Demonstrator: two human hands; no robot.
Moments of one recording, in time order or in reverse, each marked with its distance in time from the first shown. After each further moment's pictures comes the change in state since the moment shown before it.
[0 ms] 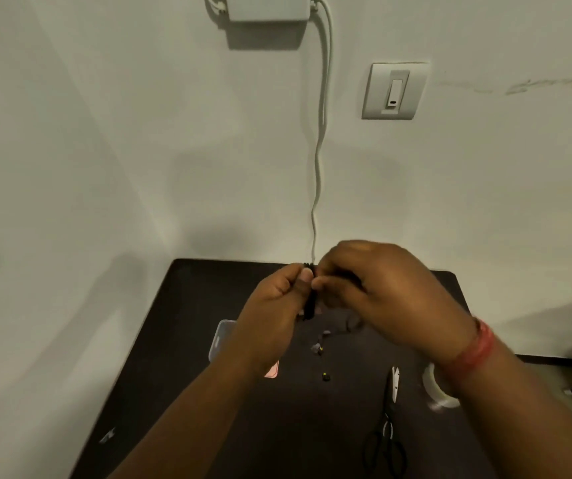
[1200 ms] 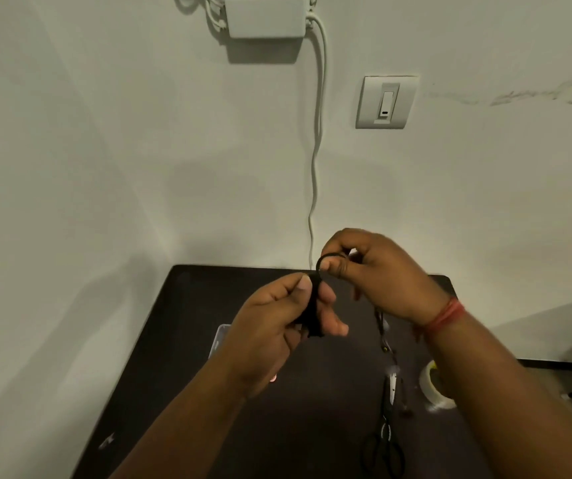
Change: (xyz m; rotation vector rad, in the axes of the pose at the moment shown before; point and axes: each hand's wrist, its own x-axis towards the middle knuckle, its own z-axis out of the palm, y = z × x) left_hand -0.027 0.022 0.001 -0.228 -0.156 -0.039; right_hand 0.009 0.019 0.005 0.432 -0.022 0.269
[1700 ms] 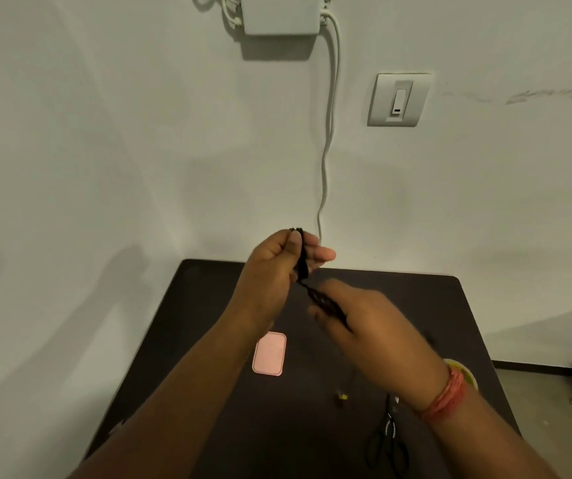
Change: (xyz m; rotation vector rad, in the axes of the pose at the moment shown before) left_hand 0.045 0.000 -0.019 0.165 0.270 0.122; right_hand -0.049 -0.012 0.048 -0.320 0.002 -0.130
